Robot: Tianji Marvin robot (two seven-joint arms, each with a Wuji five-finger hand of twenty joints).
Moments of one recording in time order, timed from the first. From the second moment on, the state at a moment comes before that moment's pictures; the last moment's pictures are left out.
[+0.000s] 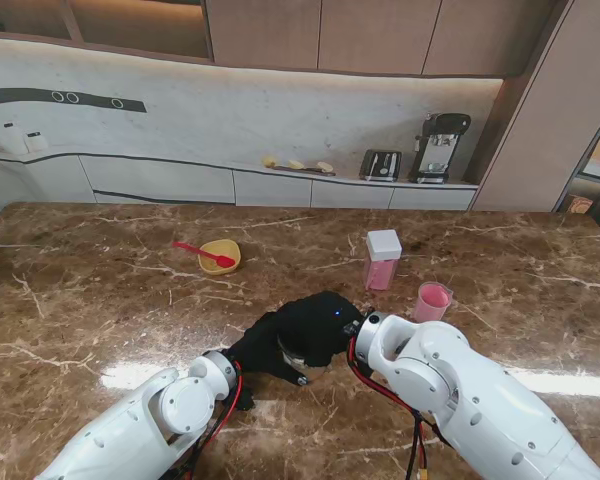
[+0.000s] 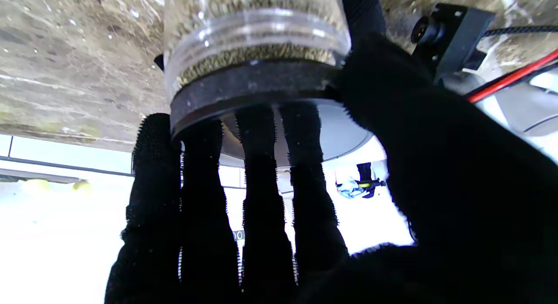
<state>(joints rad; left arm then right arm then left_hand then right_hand) 1.34 -1.18 -0.79 -1.21 0.29 -0.18 0.04 -1.38 -1.02 0.92 -1.69 -0.97 -0.29 0.19 0.76 -0.74 0.39 -0.18 0.43 -0.05 0.40 0.55 0.16 -0.06 0.13 0.38 0.06 -0.14 0.03 0.44 -0.18 -0.28 0.05 0.61 0.60 -0.92 1.03 -0.21 0.54 0.00 0.34 0.64 0.61 0.03 0.24 0.46 0.71 0.19 0.18 0.45 0.58 0.15 0.91 0.23</state>
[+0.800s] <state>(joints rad) 1.34 -1.18 -0.80 -1.21 0.29 -0.19 0.03 -1.80 -1.03 1.29 -1.97 -1.18 -0.06 0.24 0.76 -0.74 0.39 -0.18 0.43 -0.05 0.40 0.55 0.16 -0.06 0.13 0.38 0.06 -0.14 0.03 0.44 -0.18 -0.28 0.05 0.61 0.55 -0.91 1.06 -0.21 0.54 0.00 0.33 0.62 0.61 0.03 0.24 0.46 0.71 0.18 0.19 0.45 0.58 0.13 0.88 0.31</state>
